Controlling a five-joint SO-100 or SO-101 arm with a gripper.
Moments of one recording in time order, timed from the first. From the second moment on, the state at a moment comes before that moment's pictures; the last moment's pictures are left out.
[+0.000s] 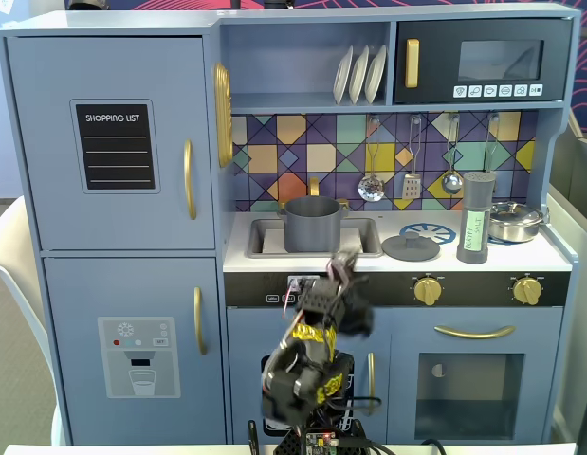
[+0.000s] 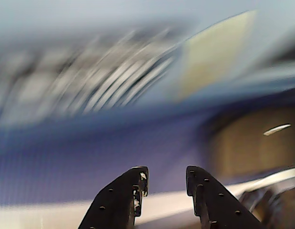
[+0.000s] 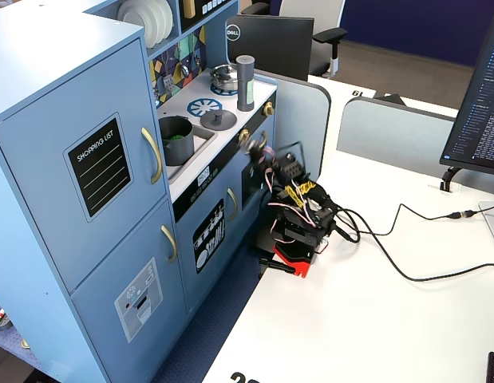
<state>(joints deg) 33.9 173.5 151.5 71.0 -93.2</state>
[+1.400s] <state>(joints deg) 56.1 95.7 92.7 3.6 -84.6</state>
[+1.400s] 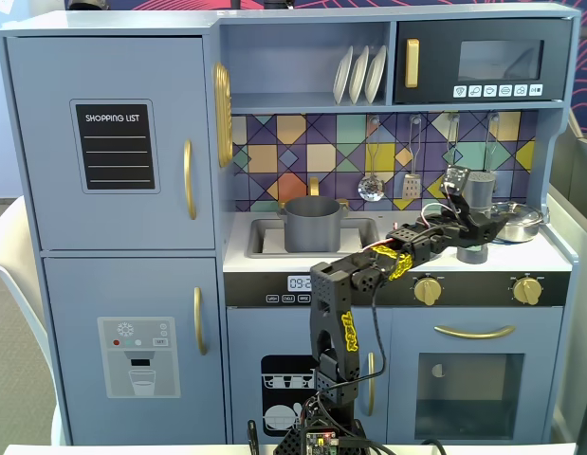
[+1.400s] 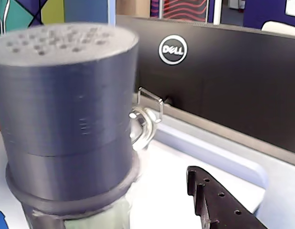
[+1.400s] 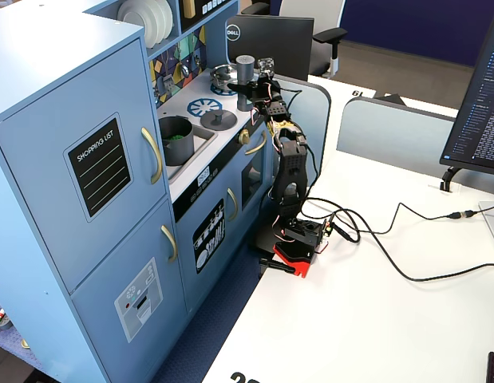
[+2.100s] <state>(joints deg) 49.7 87.8 82.8 -0.7 -78.6</state>
